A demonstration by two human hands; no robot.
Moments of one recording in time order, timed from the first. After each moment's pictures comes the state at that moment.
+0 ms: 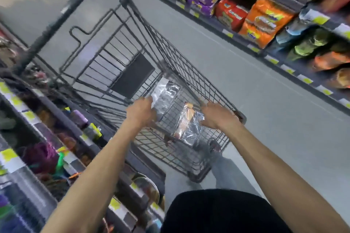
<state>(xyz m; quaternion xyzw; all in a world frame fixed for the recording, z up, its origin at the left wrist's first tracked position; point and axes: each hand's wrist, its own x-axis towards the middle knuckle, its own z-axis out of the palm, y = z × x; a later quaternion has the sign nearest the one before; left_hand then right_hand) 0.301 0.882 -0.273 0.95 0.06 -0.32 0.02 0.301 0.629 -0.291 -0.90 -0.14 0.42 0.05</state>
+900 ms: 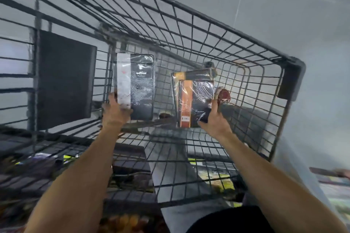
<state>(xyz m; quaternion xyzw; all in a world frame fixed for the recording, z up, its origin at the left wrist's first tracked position) 0.367 0.980 -0.559 0.87 0.17 -0.45 0.09 0.203 0.717 -0.546 -0.75 0.40 0.44 0.28</state>
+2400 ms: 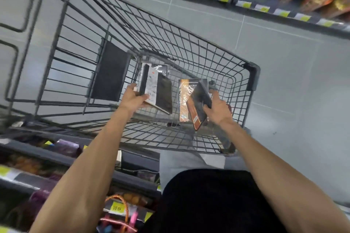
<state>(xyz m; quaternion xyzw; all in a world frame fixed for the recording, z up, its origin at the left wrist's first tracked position) 0.344 0.958 -0.401 0.75 0.26 -0.38 0.48 0.207 0.700 -0.391 -0.84 0.29 0.27 0.38</state>
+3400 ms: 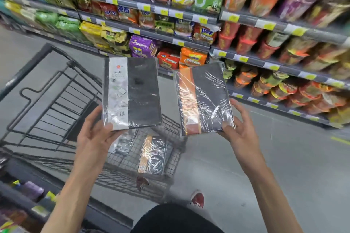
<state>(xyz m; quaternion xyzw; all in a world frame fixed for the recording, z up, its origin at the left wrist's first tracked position) 0.218 0.779 -0.106 0.61 0.13 -0.07 0.78 0.146 0.456 -0.129 -0.64 0.21 -0.06 0.73</state>
